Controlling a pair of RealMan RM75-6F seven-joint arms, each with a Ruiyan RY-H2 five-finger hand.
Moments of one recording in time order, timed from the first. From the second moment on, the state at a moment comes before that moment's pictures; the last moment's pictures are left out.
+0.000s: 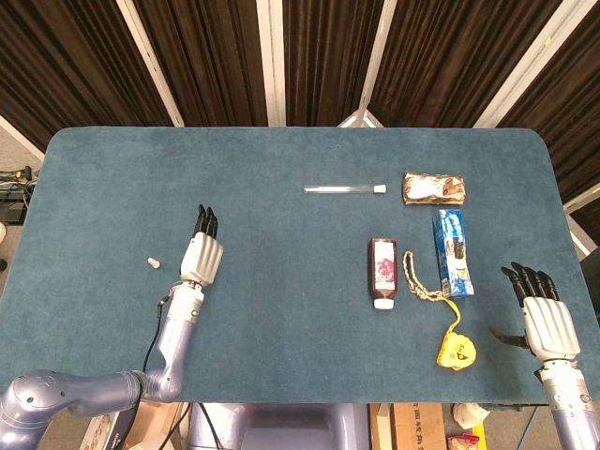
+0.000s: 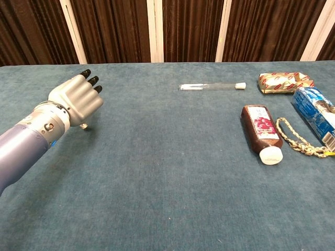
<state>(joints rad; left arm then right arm) -0.84 -1.88 -0.10 -1.16 0.87 1.26 1.57 0.16 -1.20 0.09 -1.50 -1.38 1.31 0.07</state>
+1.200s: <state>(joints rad) -0.85 -1.81 -0.18 -1.46 0.91 1.40 1.61 0.16 -1.19 0.08 -1.51 -1.39 1.30 0.09</state>
